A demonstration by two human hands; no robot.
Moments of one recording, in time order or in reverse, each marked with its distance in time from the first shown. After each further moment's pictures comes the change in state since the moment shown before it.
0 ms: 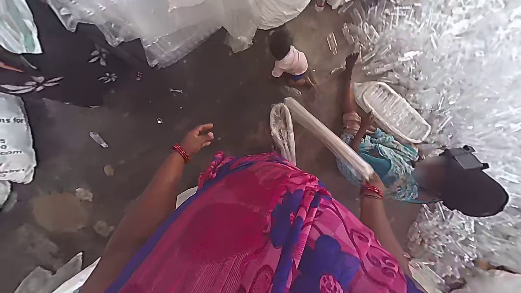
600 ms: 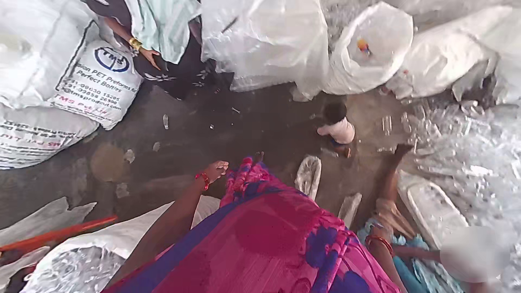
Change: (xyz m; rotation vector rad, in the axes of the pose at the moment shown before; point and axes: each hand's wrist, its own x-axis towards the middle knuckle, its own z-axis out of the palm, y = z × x) left_hand -0.014 -0.063 -0.053 -0.154 0.193 -0.302; right_hand 0.019 -0.110 0.158 -0.817 -0.409 -0.142
